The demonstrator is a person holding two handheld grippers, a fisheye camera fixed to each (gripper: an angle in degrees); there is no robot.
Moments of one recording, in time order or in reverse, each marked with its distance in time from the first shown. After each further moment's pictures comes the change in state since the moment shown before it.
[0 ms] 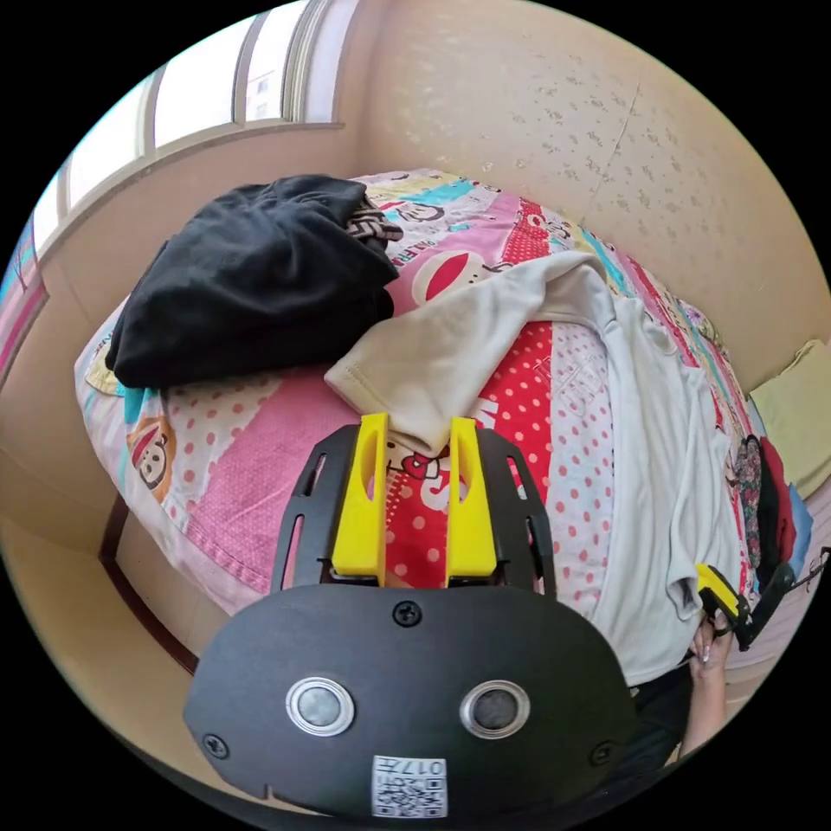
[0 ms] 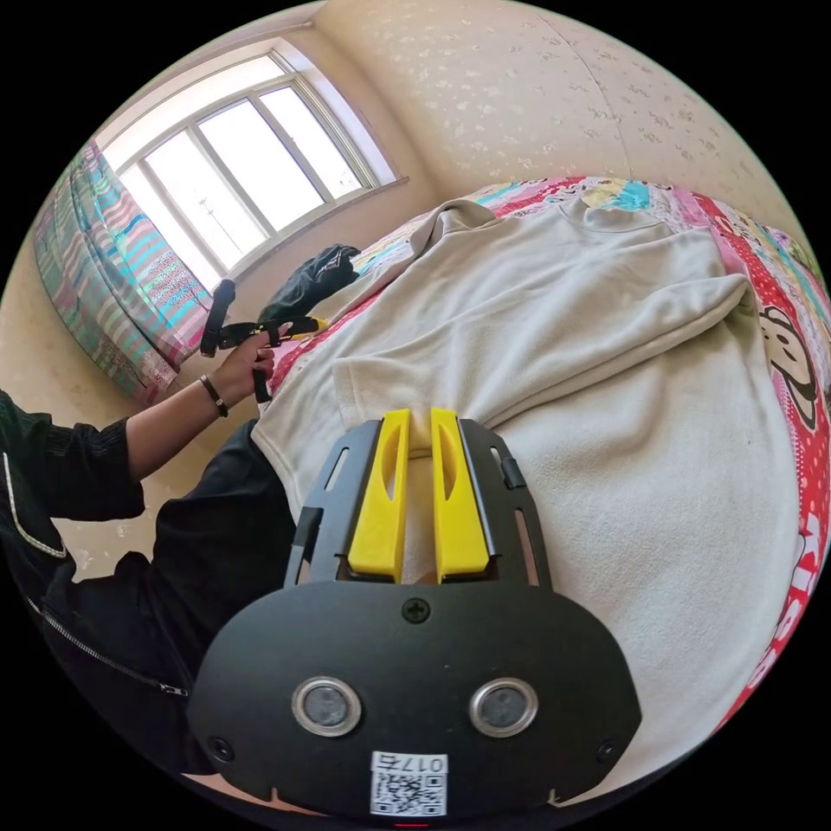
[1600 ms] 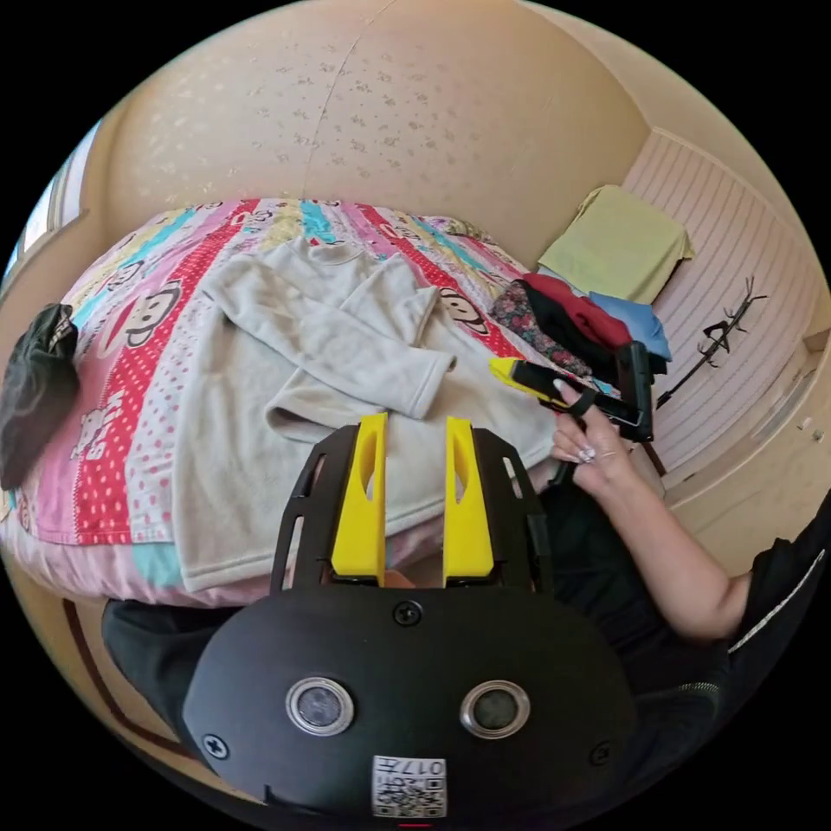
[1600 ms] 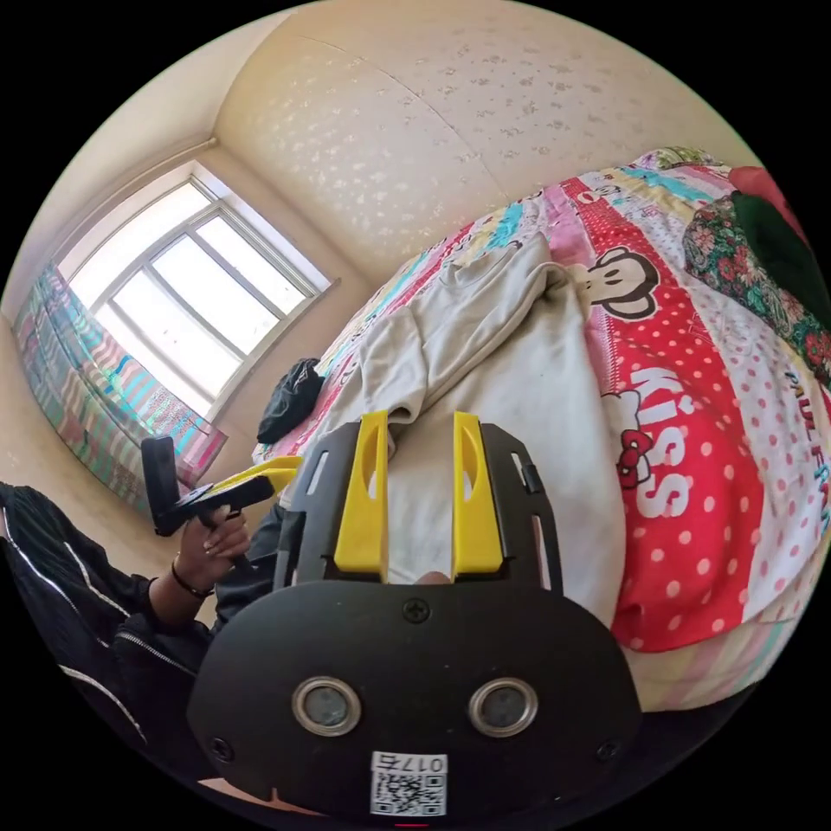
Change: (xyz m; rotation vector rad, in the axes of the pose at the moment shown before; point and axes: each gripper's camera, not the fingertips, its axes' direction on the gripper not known) left arm 0.169 0.172 -0.083 -0.020 0.524 0.403; right arm 0.096 -0.004 -0.096 0.253 -0.070 0.328
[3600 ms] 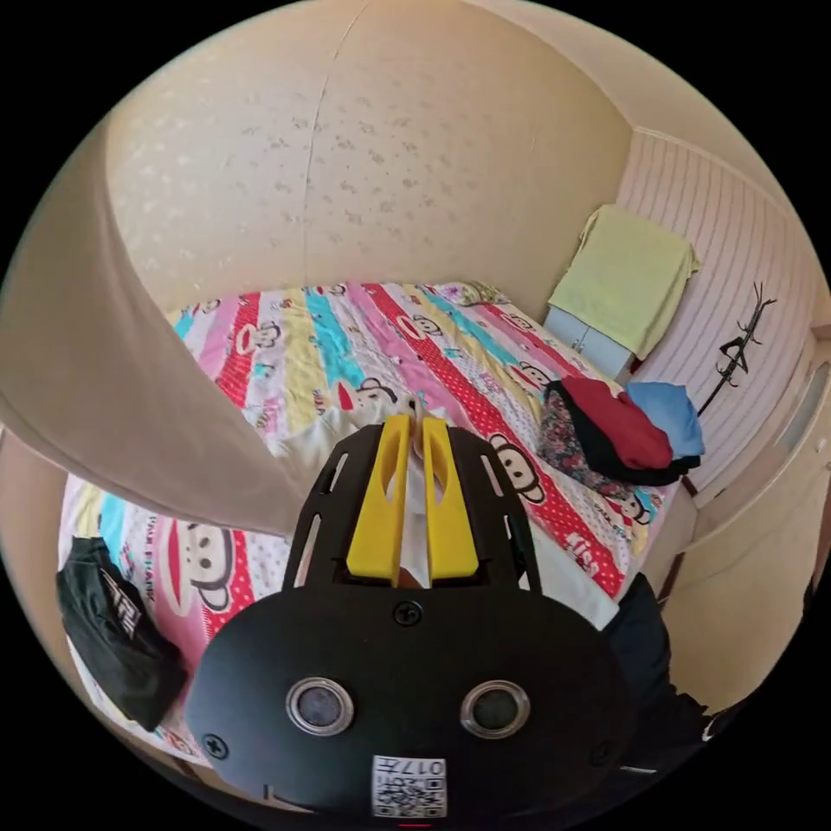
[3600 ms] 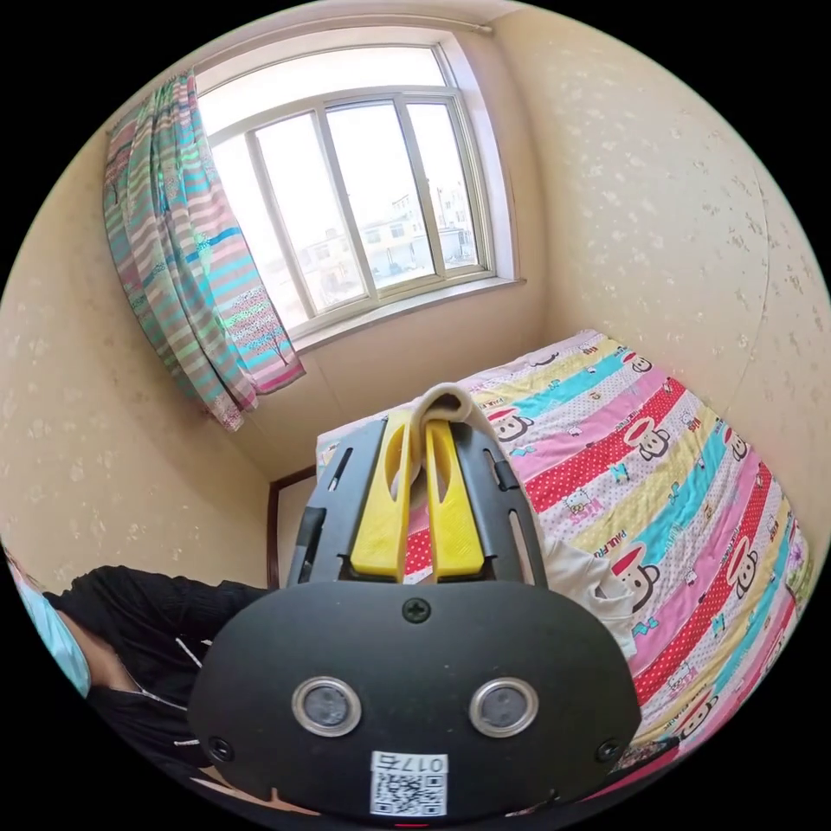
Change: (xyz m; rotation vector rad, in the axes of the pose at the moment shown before) left arm -0.048 -0.324 -0.038 0.220 -0.155 0.192; right arm -0.444 -0.175 0.490 -0.270 -0.088 -0.735
